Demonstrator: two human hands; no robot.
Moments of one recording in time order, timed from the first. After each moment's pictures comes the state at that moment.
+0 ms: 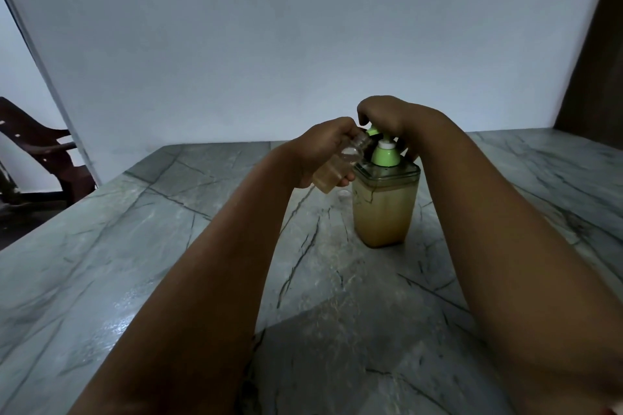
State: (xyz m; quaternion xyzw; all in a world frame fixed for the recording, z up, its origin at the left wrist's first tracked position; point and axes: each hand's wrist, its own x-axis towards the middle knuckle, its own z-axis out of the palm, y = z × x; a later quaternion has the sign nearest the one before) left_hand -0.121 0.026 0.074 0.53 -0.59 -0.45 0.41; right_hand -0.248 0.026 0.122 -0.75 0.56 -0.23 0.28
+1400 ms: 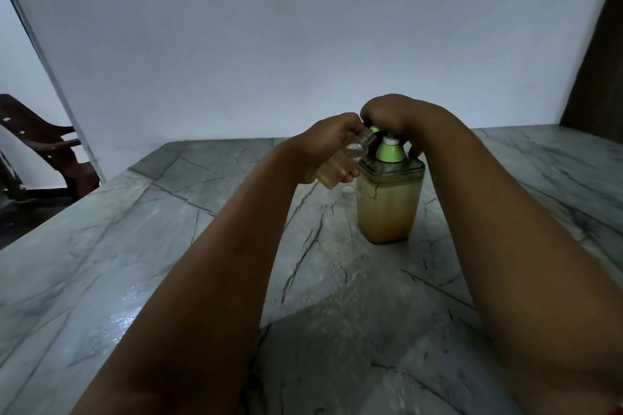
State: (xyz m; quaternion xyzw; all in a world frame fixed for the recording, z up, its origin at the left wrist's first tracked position) left_hand -0.119 0.025 0.072 0.53 -0.59 -0.46 0.41; right_hand -0.246 0.018 0.117 -0.76 0.56 -0.22 0.25
